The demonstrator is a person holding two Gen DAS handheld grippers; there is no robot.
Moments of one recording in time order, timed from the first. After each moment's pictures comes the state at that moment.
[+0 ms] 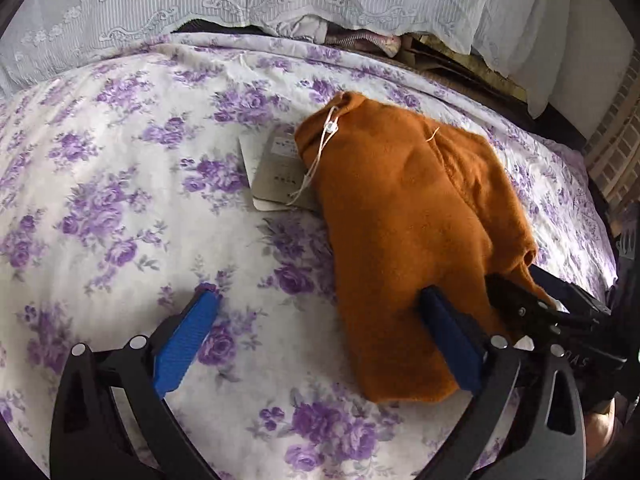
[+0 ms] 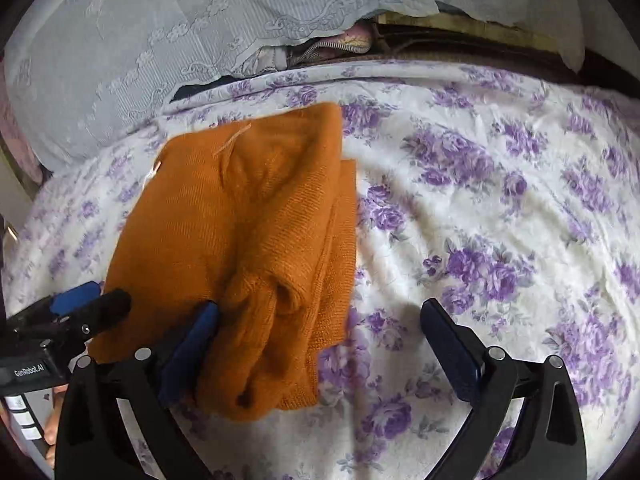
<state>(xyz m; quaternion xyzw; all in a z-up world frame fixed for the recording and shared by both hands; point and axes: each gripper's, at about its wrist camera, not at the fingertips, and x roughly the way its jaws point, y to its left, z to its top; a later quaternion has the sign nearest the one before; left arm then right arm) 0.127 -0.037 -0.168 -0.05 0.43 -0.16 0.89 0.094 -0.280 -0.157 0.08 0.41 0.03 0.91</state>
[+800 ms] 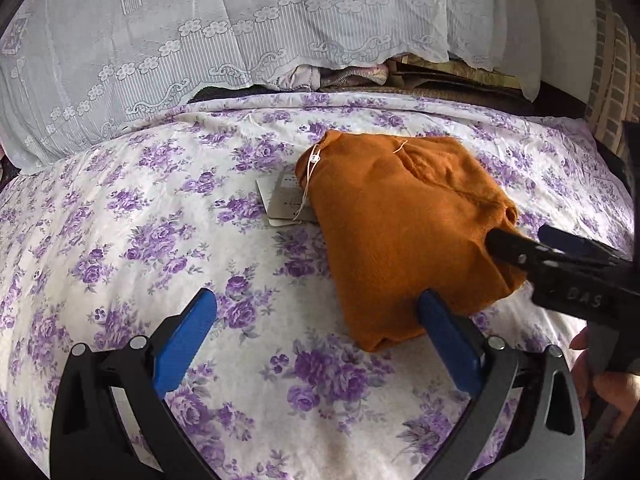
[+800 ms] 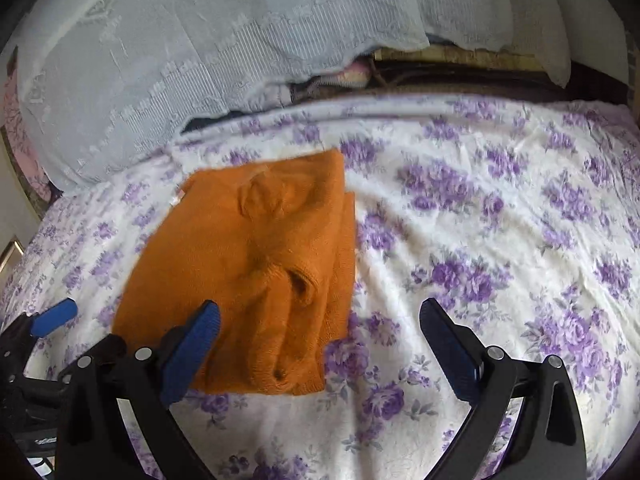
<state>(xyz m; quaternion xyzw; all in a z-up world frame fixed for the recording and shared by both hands) 0.070 -0.055 -0.143 0.05 0.35 -0.10 0.93 0.071 -0.283 -0.144 0.08 0.37 0.02 0.93</state>
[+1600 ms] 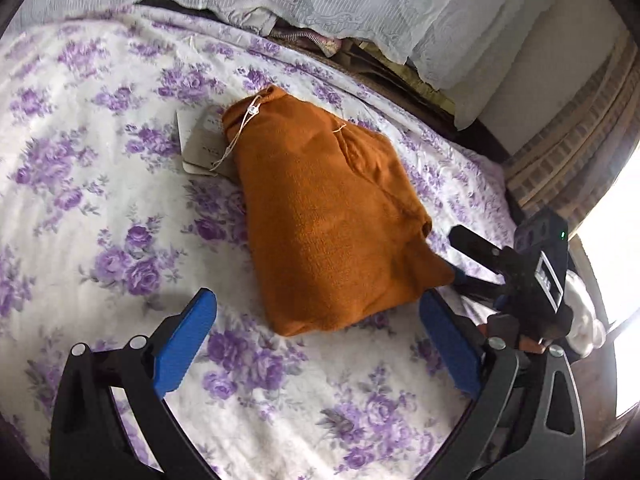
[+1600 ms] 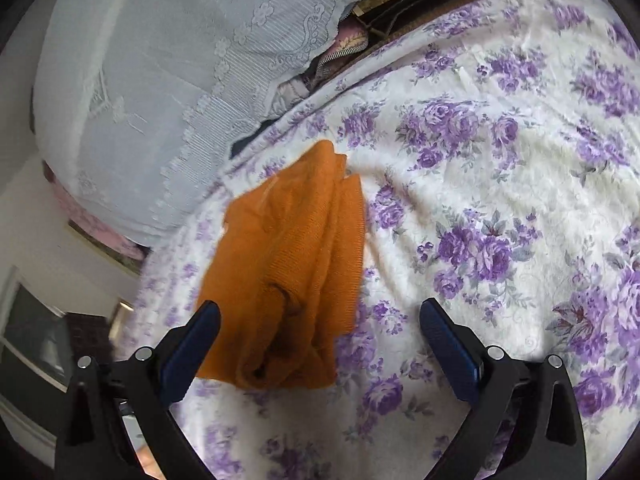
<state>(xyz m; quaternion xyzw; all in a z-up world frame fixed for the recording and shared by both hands) 0.102 -0.030 -0.156 -0.16 0.44 -0.29 0.83 0.078 -0.353 -0.158 0.31 0.38 0.18 0.85</state>
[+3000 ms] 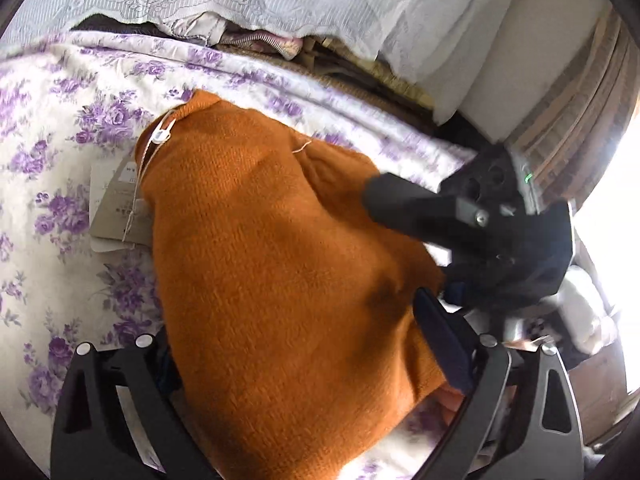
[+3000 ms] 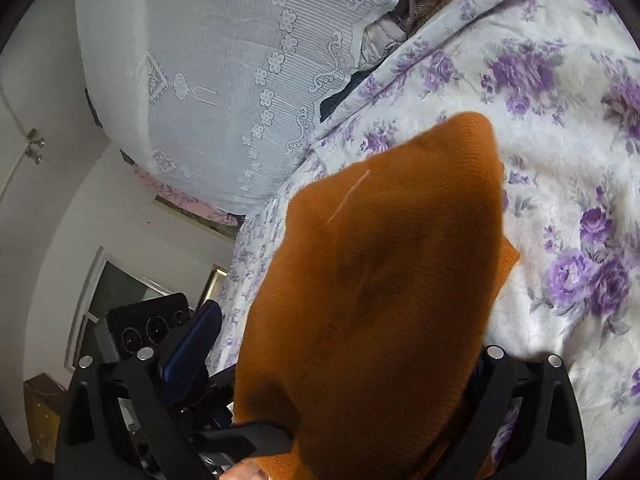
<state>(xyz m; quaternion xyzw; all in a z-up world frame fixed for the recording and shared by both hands) 0.159 -0.099 -0.162 -0.10 0.42 -0.32 0.84 0.180 -0.294 -0.170 0.35 0.39 0.37 0.77</state>
